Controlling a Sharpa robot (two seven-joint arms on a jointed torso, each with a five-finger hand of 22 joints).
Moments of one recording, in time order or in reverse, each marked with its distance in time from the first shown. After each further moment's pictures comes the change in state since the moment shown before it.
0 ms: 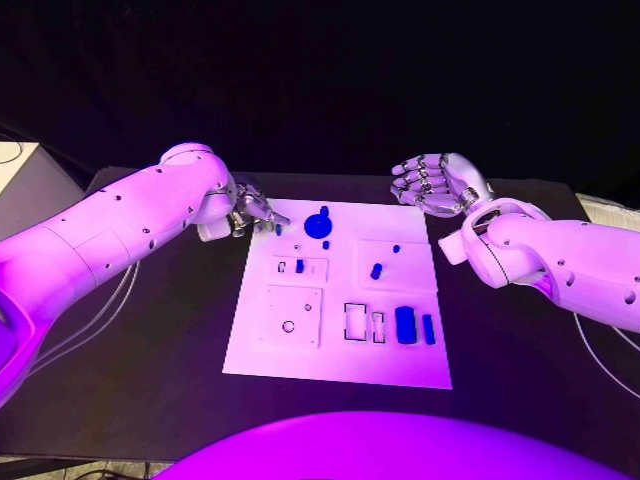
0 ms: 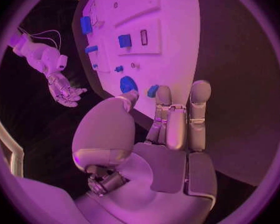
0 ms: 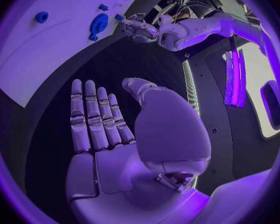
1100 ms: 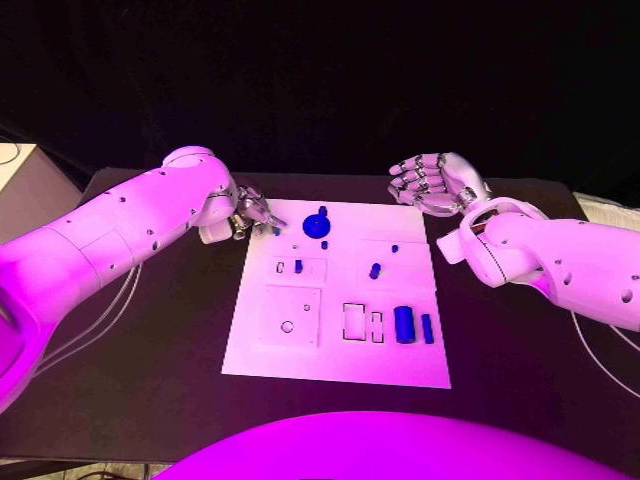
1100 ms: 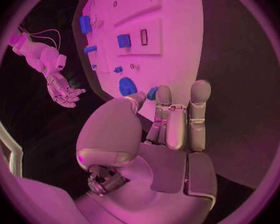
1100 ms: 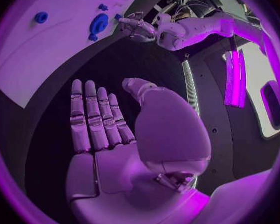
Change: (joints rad) left arm 0.000 0.020 -0.011 -0.029 0.009 -0.004 0.008; left_hand 0.105 0.066 0.018 0.002 0.000 0.004 -0.004 0.011 -0.007 -0.007 0.000 0.001 -0.008 0.000 0.000 0.000 -0.005 0.000 0.000 0.000 -0.004 -0.003; right arm 0.000 0.002 0.000 0.000 0.000 0.001 0.000; right_hand -0.003 0.003 0.001 -0.007 0.000 0.007 0.001 0.000 -0.004 0.000 0.000 0.000 -0.011 0.000 0.000 -0.004 -0.009 0.000 0.000 0.000 0.000 -0.016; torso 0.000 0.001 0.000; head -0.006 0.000
